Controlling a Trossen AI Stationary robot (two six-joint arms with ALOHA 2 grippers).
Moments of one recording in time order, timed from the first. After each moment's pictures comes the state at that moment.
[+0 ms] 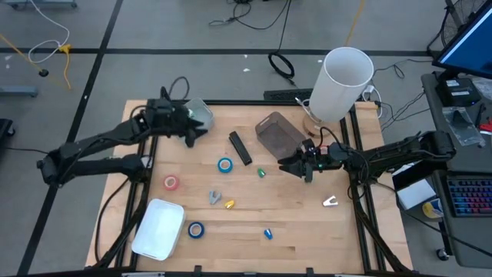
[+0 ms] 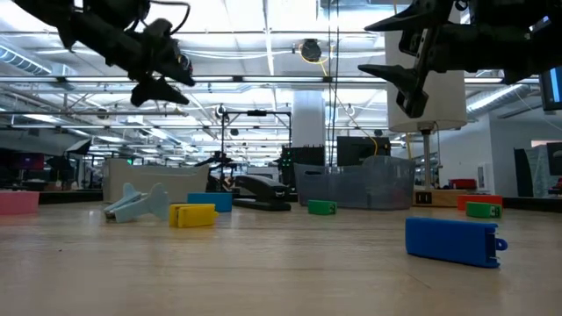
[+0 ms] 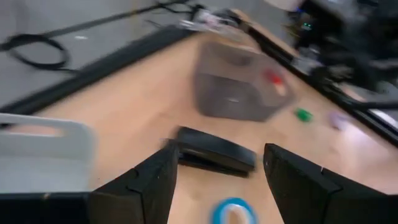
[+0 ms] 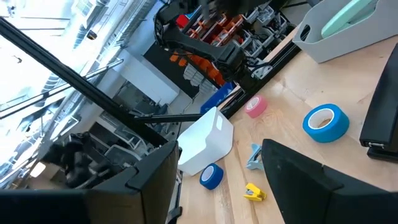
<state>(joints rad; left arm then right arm) 0.56 0.87 0.63 -0.23 0.24 -0.31 0.01 1.08 0.30 0.79 -0.05 0.86</state>
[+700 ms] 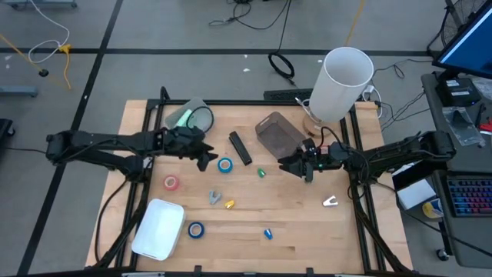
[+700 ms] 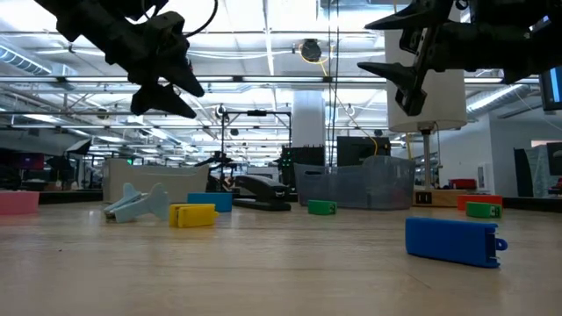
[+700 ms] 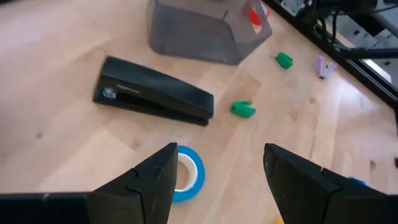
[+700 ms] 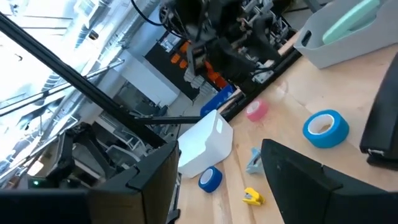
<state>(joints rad) 0.15 1.03 0.63 -0.21 -0.03 -0.55 0.01 1.08 0.30 0.81 -0.05 0.83</state>
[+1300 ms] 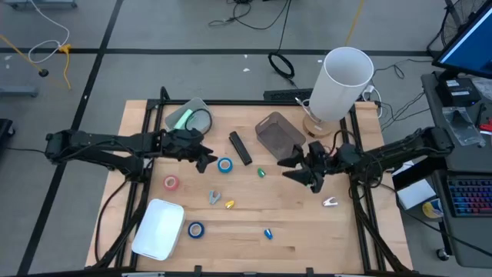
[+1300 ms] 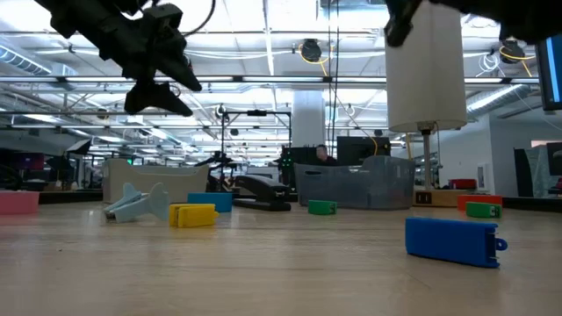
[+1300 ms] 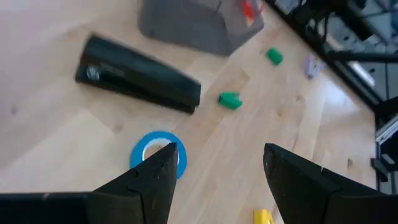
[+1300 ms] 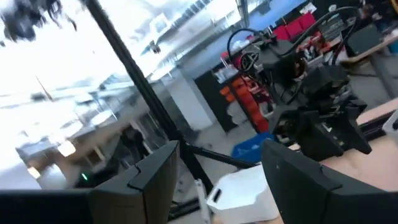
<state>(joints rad) 0.11 1.01 0.63 -0.21 -0.04 -0.65 0.17 1.08 0.47 0.89 0.00 0.55</state>
